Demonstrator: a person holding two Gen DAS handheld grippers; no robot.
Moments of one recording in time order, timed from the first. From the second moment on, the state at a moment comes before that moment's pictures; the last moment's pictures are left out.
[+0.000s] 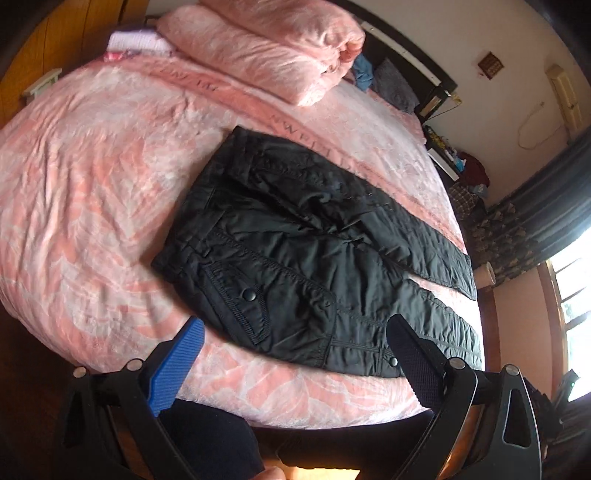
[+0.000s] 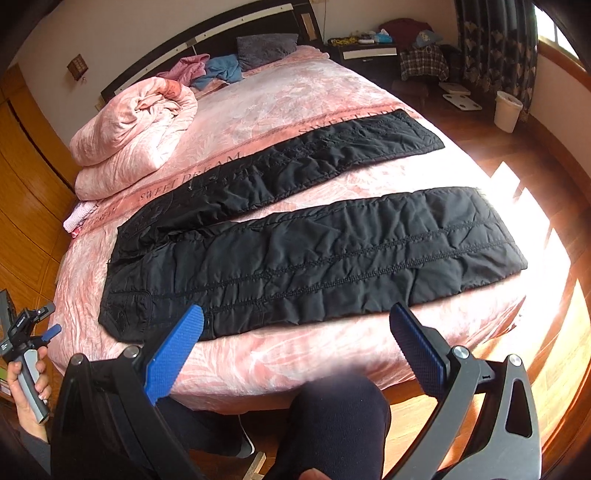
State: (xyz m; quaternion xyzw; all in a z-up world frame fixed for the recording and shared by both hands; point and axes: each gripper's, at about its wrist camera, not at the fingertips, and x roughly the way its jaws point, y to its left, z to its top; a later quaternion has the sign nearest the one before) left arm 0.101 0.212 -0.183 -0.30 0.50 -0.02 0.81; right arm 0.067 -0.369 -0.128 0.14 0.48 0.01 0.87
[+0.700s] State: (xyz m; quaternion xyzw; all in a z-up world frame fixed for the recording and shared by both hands) left arm 0.163 0.282 -0.320 -0.39 0.59 0.09 0.70; right arm 0.075 -0.454 -0.214 0.27 0.52 -0.03 0.81
